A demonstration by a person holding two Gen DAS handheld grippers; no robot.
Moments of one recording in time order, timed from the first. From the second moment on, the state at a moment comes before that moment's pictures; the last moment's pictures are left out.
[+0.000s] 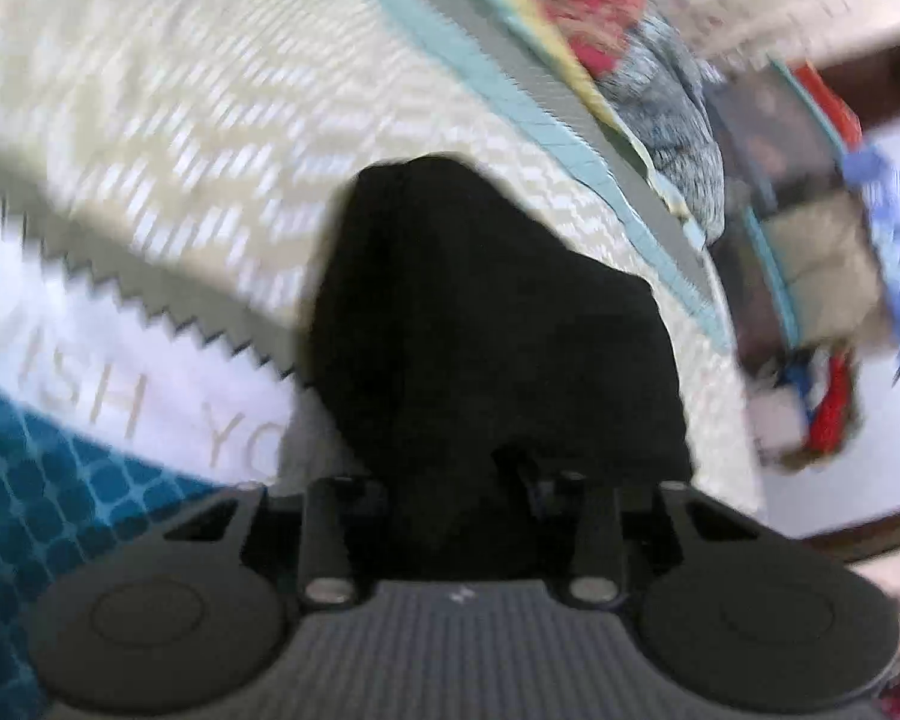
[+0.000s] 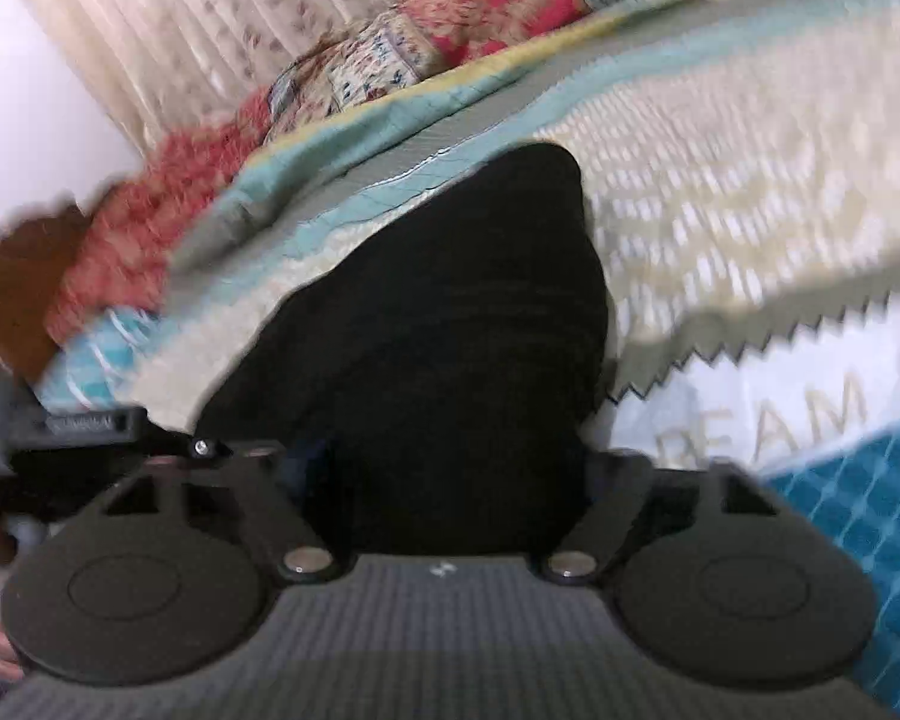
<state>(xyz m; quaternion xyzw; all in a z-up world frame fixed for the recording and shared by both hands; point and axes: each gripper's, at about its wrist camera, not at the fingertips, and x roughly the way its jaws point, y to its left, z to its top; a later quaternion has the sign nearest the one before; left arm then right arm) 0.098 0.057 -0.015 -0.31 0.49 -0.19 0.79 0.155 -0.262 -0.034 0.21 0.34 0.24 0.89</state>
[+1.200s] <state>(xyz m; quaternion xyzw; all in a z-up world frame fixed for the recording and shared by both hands) 0.279 0.032 0.012 -0.10 0.36 -0.01 0.93 0.358 -0.219 -0.054 0.26 0.29 0.23 0.89</state>
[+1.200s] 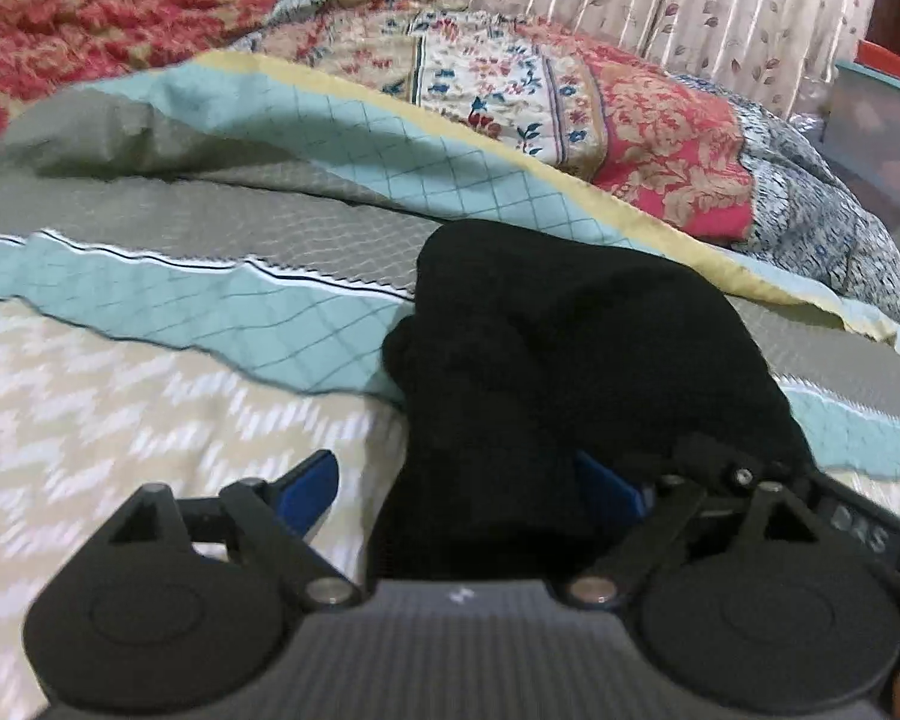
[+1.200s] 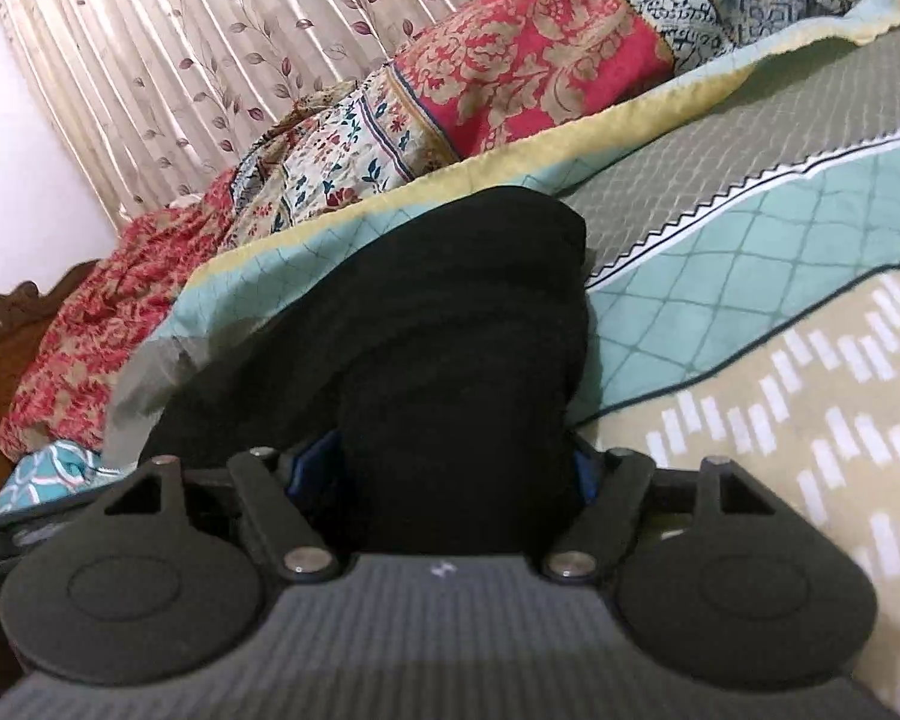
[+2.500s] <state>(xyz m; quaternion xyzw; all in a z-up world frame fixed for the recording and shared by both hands) -0.020 0.012 0.007 0.00 0.46 0.05 0.89 0.080 -0.238 -0.039 0.22 0.34 0.16 0.90</state>
